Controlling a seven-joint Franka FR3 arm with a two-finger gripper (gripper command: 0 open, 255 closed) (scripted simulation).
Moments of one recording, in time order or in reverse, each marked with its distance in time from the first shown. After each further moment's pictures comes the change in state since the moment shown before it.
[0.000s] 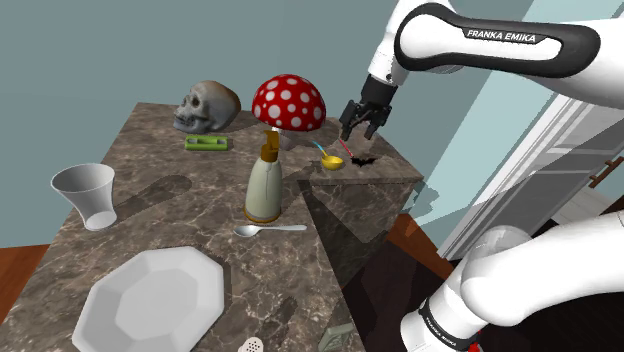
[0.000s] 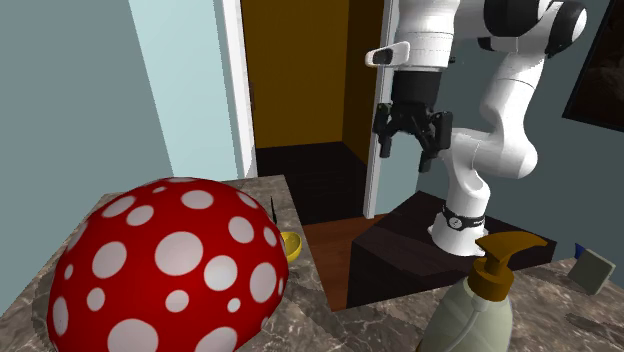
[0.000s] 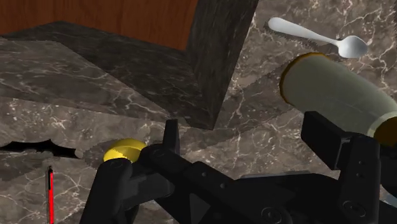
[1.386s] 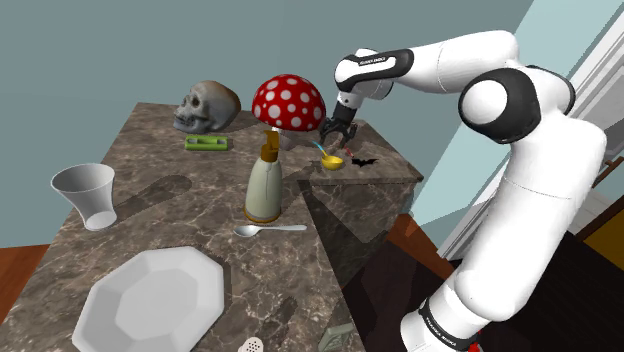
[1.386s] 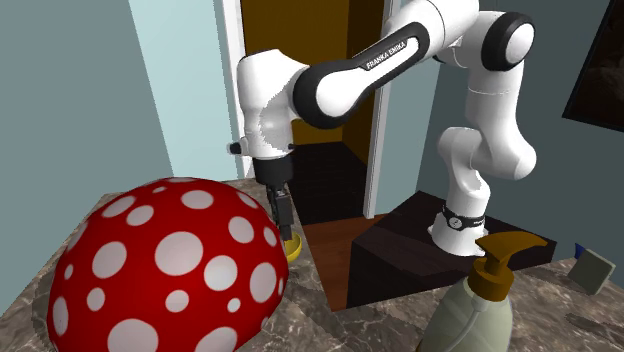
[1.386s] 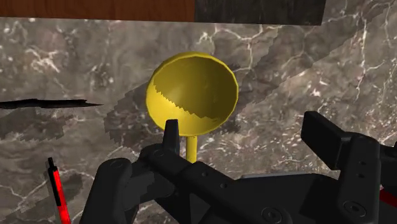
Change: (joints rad) arm -0.124 0.757 -0.177 0.462 0.192 0.157 -0.150
